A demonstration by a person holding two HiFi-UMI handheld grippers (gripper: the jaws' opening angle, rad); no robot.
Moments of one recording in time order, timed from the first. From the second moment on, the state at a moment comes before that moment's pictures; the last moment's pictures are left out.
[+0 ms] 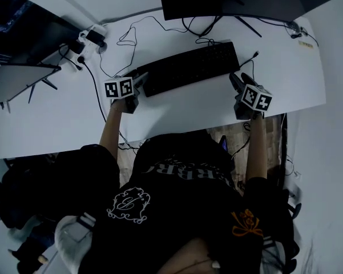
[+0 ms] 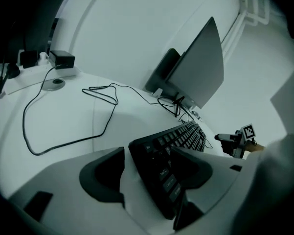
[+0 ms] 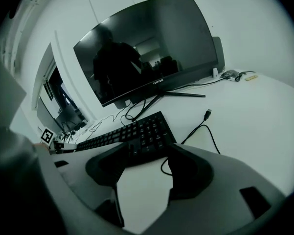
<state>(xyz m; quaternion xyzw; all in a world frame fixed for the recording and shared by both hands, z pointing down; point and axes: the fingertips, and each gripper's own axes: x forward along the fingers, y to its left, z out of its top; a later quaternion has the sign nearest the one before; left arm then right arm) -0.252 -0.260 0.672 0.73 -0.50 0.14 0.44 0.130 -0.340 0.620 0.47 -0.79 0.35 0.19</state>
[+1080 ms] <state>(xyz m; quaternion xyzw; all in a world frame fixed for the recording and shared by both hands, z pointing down) -0.247 -0.285 0.677 0.67 -0.55 0.05 0.49 0.126 -0.400 0.675 0.40 -0.80 0.38 0.25</state>
